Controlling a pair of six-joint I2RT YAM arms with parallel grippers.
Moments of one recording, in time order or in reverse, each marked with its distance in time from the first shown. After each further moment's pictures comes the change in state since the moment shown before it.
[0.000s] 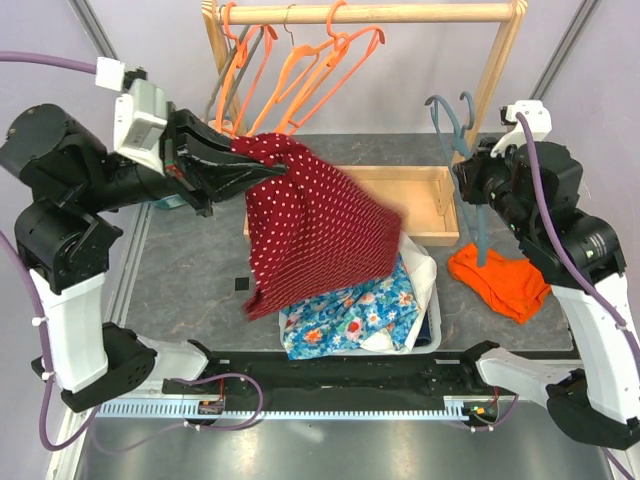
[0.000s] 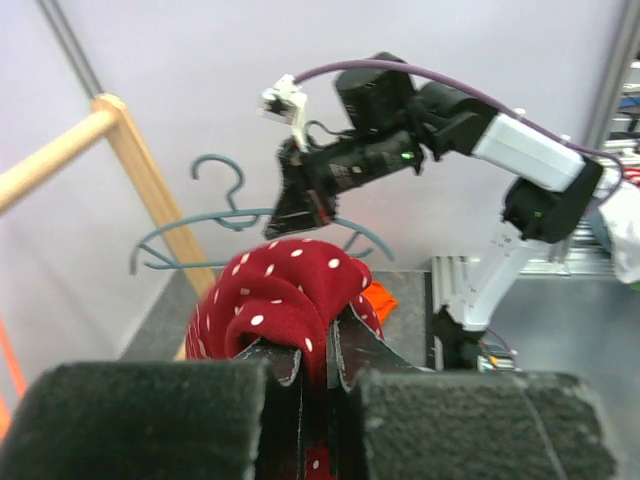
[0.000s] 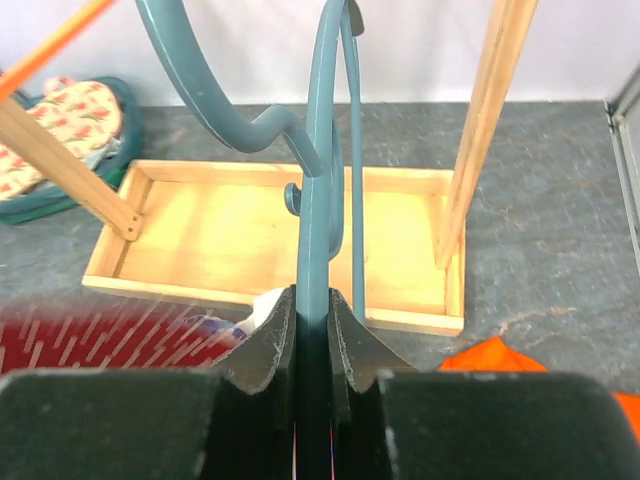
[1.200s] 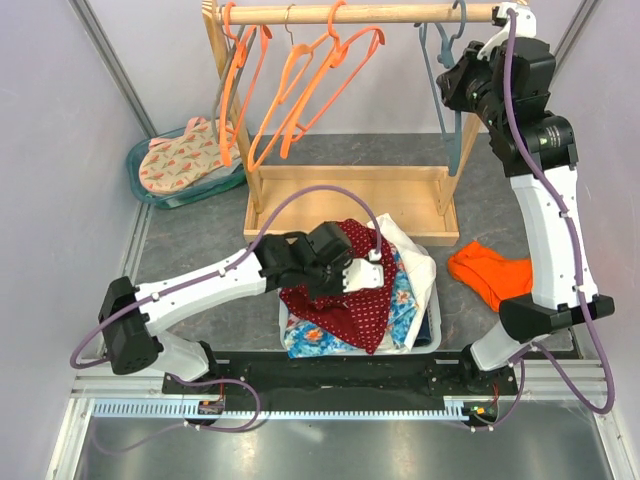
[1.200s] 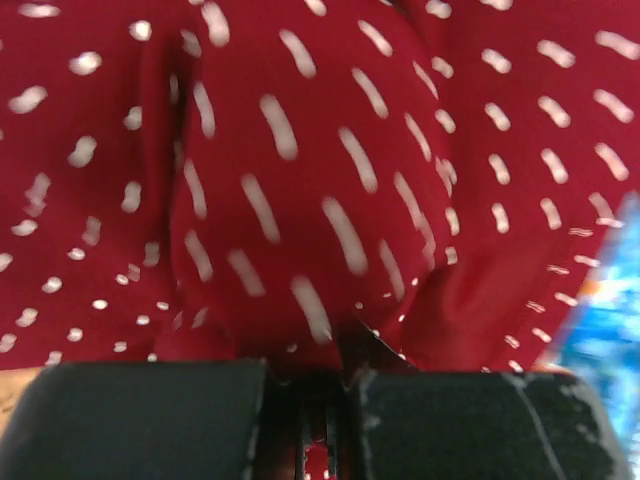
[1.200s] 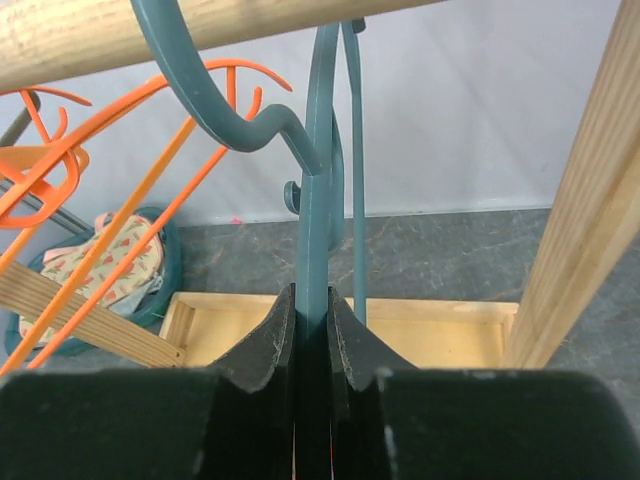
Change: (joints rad) left arm -0.444 0.083 -1.127 -0.016 -0.661 0.525; right arm -0.192 0.537 0.525 0.126 -0.169 0.049
